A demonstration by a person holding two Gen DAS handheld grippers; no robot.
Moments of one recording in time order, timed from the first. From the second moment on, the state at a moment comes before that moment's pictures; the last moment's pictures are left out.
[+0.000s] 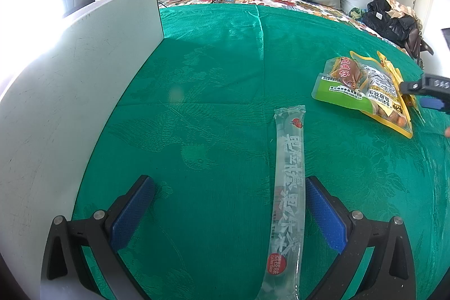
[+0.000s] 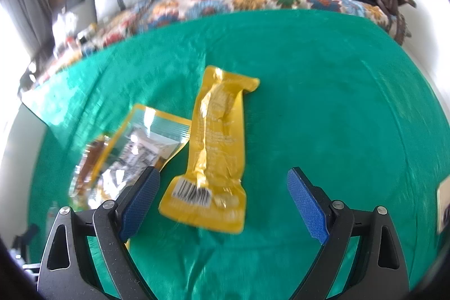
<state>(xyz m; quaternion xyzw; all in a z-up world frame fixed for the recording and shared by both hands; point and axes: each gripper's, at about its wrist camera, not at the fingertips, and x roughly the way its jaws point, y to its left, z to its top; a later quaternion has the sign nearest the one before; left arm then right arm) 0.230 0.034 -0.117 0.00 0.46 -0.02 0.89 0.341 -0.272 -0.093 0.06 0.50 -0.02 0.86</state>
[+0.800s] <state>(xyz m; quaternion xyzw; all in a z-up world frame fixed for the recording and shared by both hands) 0.231 0.035 -0.117 0.00 0.46 -0.02 0.89 0.137 -0.242 -0.111 0.01 0.47 -0.02 0.88</state>
